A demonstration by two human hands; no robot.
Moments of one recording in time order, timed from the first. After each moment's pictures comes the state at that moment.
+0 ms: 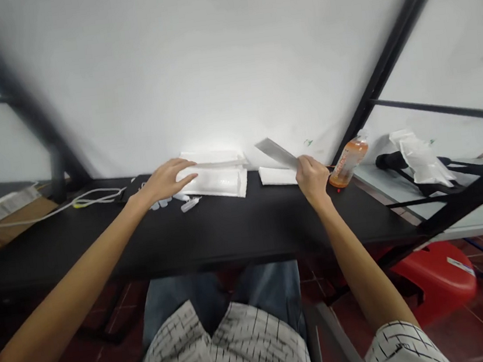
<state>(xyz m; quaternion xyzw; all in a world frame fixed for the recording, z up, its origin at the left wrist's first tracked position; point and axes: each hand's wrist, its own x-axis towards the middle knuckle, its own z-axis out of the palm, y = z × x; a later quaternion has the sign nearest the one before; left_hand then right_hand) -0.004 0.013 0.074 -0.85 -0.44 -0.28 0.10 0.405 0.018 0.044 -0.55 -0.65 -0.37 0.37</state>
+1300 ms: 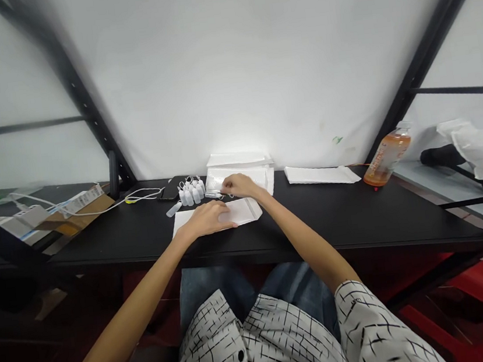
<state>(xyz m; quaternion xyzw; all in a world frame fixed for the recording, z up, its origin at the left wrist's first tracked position) 0.009 -0.059 0.016 -0.86 -0.50 -0.12 0.00 0.167 0.044 0.037 -0.37 -0.90 0.11 0.21</state>
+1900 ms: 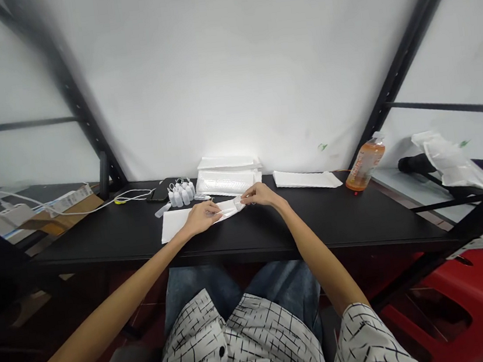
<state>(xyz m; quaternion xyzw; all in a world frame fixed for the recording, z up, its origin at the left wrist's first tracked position) 0.017 -0.042 -0.009 -0.79 -0.54 -0.28 -0.08 0.264 0.044 0.007 -0.39 -0.82 0.31 0.26</state>
